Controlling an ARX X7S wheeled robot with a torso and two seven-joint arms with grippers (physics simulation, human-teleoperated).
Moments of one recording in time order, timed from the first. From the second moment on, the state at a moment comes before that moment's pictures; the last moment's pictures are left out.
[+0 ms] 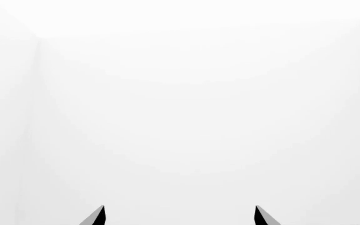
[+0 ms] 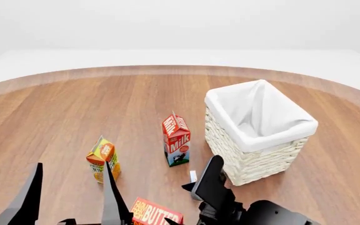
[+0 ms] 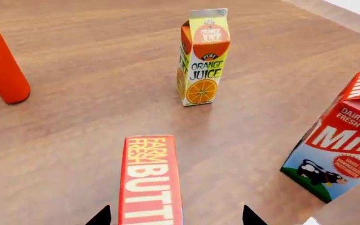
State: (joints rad) left arm 0.32 -0.31 0.26 0.60 0.07 0.30 -0.45; right arm 0.51 0.57 -0.81 -0.23 0.53 0.60 -0.33
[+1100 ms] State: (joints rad) left arm 0.30 -0.33 0.27 0.59 0.05 0.30 -0.47; right arm 0.61 0.50 -0.91 -0.11 0.49 0.65 -0.41
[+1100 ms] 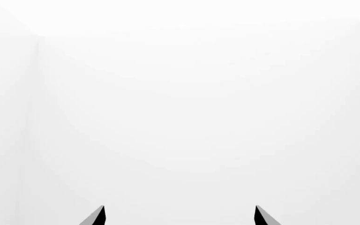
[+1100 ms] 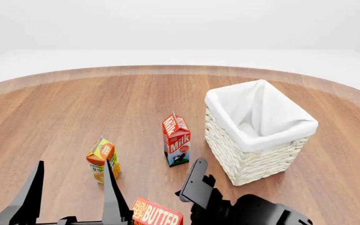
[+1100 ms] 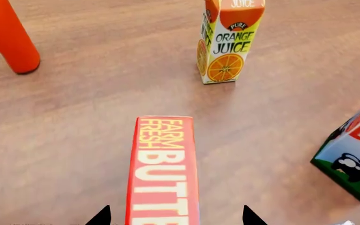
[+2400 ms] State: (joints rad) left arm 0.27 -0.35 0.28 0.60 0.04 0.28 -0.49; right arm 0.71 0.37 -1.02 0.14 0.43 0.67 -0.51
